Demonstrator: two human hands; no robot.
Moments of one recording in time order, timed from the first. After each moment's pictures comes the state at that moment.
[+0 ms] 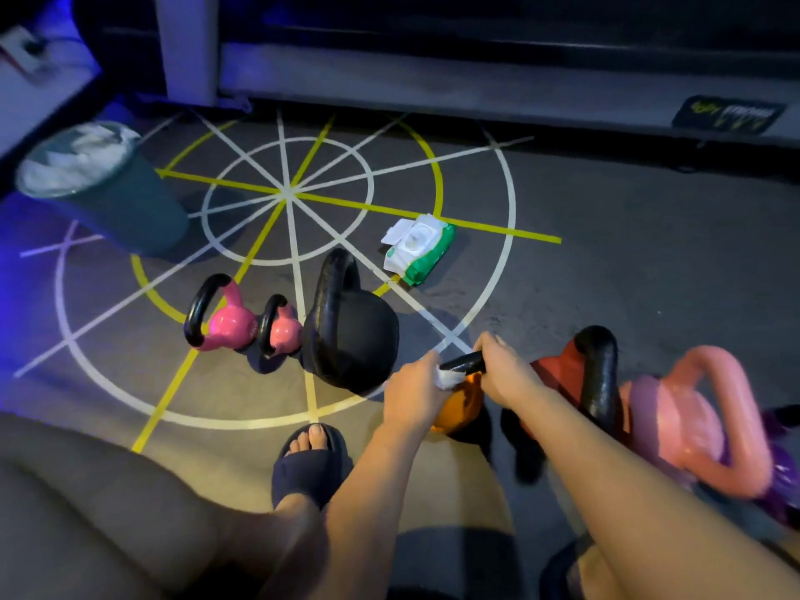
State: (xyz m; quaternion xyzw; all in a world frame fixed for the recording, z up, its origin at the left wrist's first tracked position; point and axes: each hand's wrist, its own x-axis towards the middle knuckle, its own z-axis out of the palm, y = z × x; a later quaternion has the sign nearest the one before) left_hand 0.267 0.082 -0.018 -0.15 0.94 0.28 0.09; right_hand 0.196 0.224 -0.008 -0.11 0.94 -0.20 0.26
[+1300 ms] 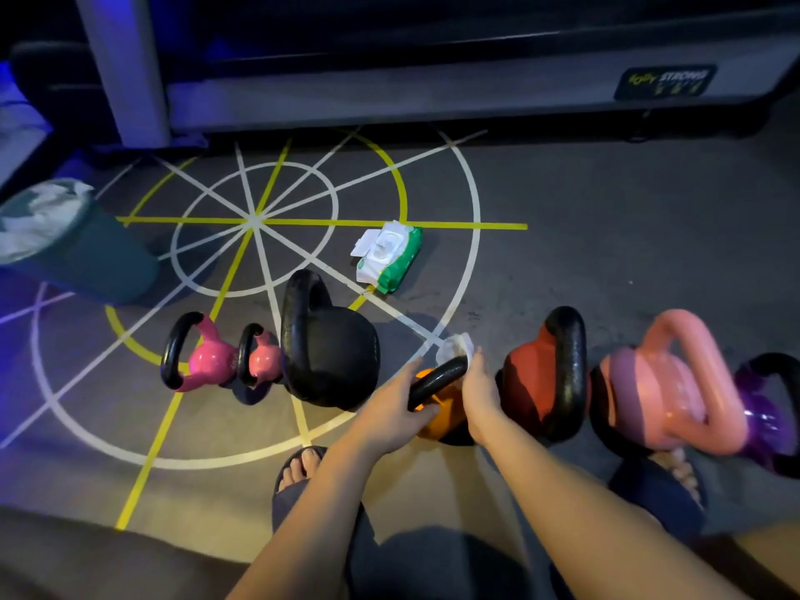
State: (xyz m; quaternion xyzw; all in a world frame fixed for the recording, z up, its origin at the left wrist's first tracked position) left_hand 0.282 0.061 0.004 -0.05 0.91 0.35 0.23; right_hand 0.233 0.204 -0.044 0.32 0.67 -0.64 0.21
